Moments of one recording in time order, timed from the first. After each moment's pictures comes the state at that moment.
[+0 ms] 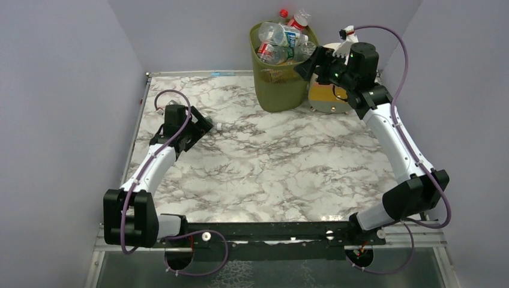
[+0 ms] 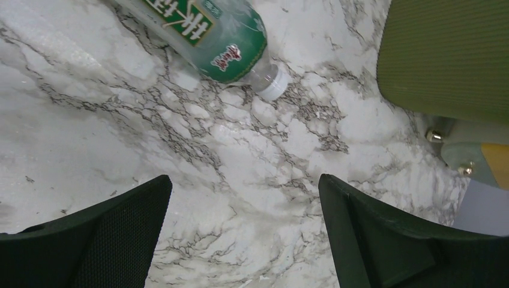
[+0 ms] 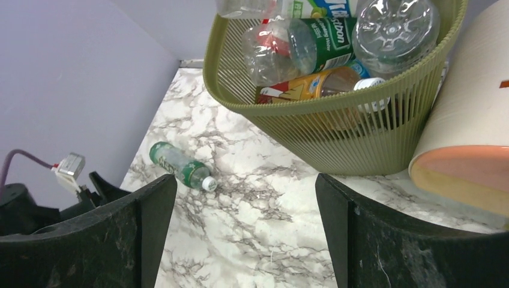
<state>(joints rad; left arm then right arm) -0.10 1.26 0.84 -0.31 0.06 -0.79 0.27 1.51 1.60 -0.30 -0.26 0.42</state>
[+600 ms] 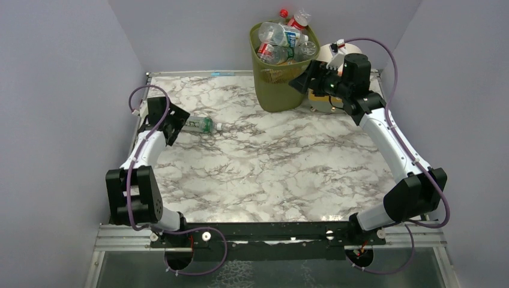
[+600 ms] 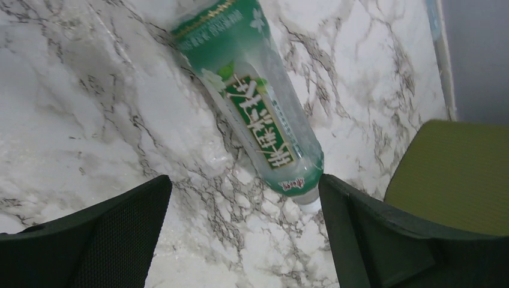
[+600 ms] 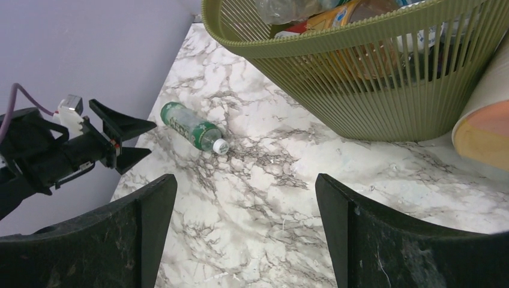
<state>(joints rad) 0.09 1.44 0.96 -0.31 -0.04 -0.91 0.27 1.48 1.45 -0.26 -0.38 0.45</state>
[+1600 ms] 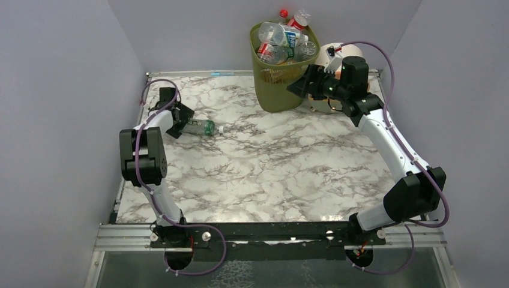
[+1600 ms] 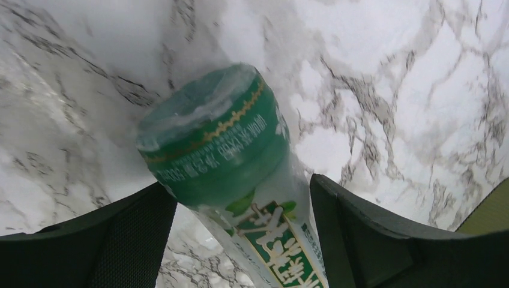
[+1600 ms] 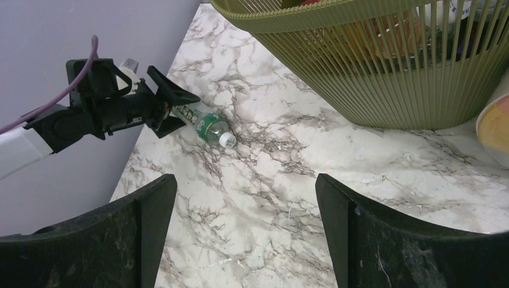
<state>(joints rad) 0.11 1.87 1.24 -0.37 -0.10 -0.93 0.28 1.48 1.41 -0.25 -0.44 0.44</state>
